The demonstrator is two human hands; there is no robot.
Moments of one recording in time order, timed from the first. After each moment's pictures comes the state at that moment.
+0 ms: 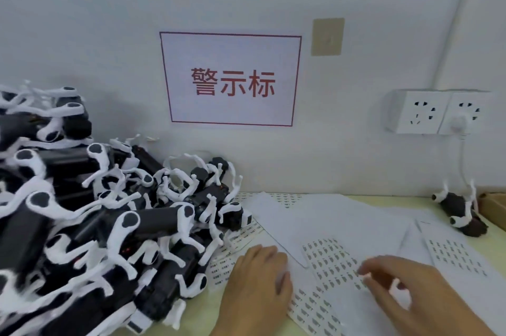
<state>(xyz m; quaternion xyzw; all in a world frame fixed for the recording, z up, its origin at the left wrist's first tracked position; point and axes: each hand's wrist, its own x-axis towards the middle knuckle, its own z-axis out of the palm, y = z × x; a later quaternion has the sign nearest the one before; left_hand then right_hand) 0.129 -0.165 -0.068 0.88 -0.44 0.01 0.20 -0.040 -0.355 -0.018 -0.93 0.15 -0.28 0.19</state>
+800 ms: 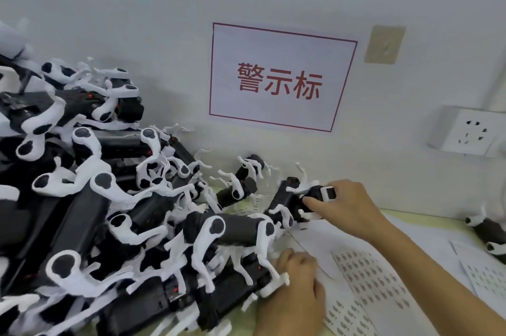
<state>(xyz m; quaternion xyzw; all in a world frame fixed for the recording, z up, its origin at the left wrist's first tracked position) 0.144 -0.162 -0.075 0.87 -0.40 -0.01 0.30 0.143 -0.321 0.025 -0.92 0.18 -0.20 0.29</state>
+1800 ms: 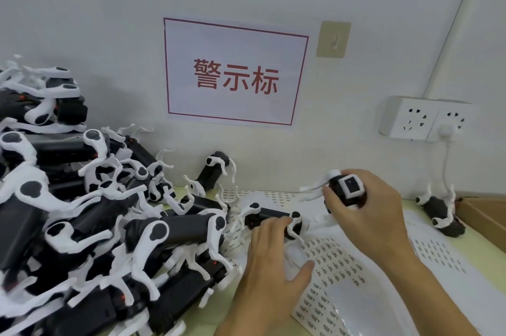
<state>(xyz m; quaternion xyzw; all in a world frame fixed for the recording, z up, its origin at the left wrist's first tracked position) 0.121 -0.165 -0.046 0.75 -0.46 -0.01 0.48 0.045 -0.320 0.037 -0.84 0.15 -0.46 0.25</state>
